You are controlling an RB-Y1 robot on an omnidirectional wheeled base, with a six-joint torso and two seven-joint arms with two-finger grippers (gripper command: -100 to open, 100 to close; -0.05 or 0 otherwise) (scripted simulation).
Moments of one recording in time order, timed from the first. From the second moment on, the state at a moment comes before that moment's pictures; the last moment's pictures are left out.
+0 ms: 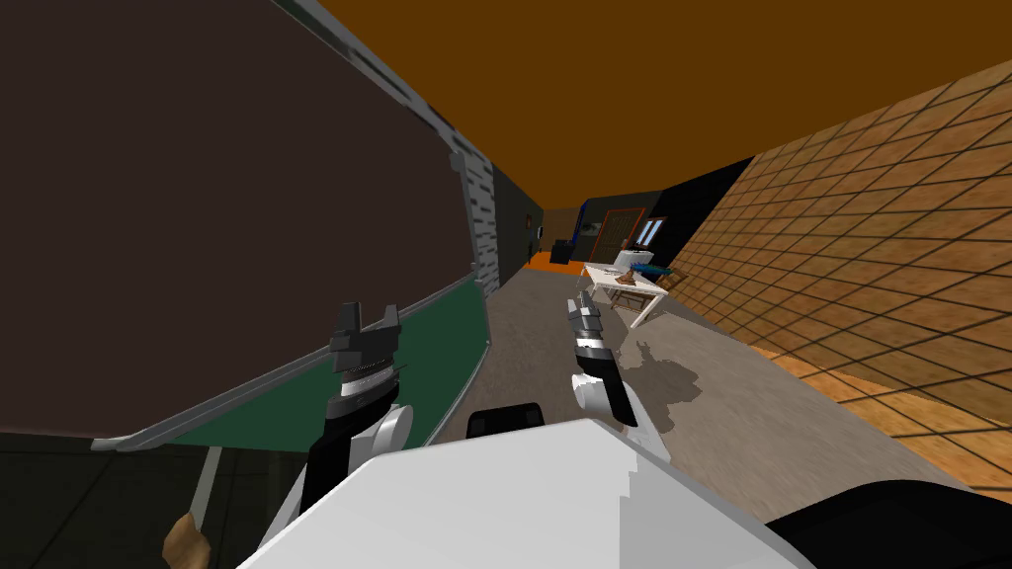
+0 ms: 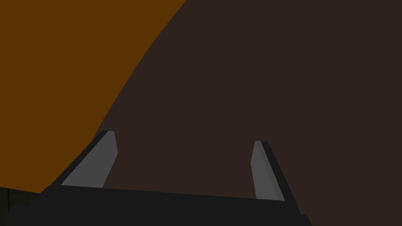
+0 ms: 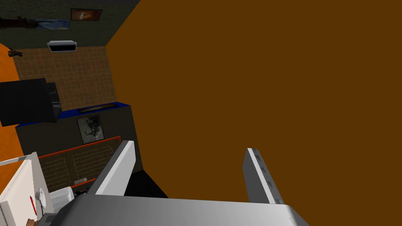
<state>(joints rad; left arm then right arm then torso) 0.53 0.01 0.04 -2.32 0.02 -0.60 -0.02 0.47 0.04 -0.07 -2.21 0.08 -0.38 -0.12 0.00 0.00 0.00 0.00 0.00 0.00</state>
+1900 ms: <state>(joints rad) 0.48 0.15 0.04 -2.35 -0.01 -0.42 -0.04 0.47 0.04 -0.07 -2.21 0.08 -0.38 -0.12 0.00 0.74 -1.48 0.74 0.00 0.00</state>
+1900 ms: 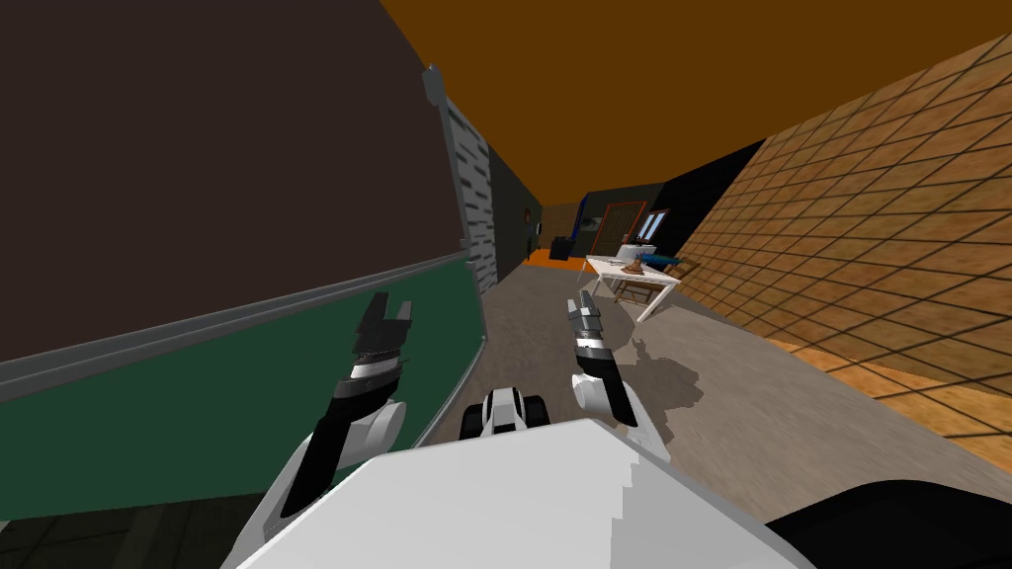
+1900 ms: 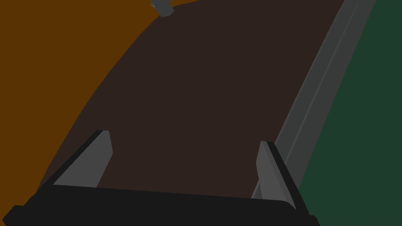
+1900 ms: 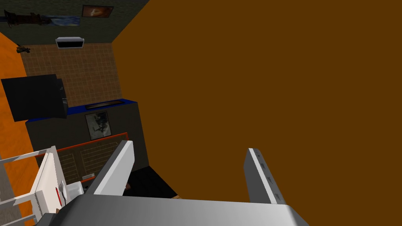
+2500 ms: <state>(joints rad) 0.44 0.17 0.04 -2.38 -0.03 -0.26 -0.06 0.47 0.04 -0.07 -2.21 0.08 -0.38 -0.12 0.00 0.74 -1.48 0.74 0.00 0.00</state>
